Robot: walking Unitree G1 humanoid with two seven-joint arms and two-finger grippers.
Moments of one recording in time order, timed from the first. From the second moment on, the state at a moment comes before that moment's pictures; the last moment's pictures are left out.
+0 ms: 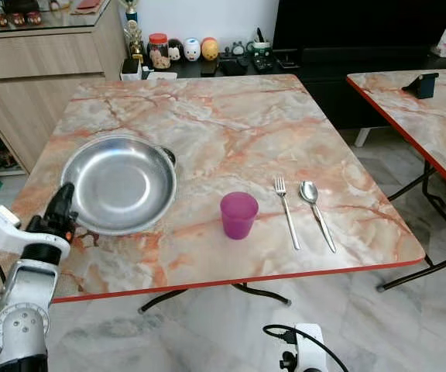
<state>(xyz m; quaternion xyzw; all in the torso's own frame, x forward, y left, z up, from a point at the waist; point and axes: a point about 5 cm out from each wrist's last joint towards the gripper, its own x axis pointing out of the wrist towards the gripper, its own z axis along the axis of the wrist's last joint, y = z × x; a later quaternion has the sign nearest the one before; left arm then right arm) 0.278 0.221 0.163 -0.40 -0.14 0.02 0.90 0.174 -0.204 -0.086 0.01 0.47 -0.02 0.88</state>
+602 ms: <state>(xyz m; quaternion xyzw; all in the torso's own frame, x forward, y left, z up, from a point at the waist) 0.279 0.223 0.182 -0.39 -0.18 0.02 0.90 0.176 -0.202 -0.085 0.01 0.47 -0.02 0.88</state>
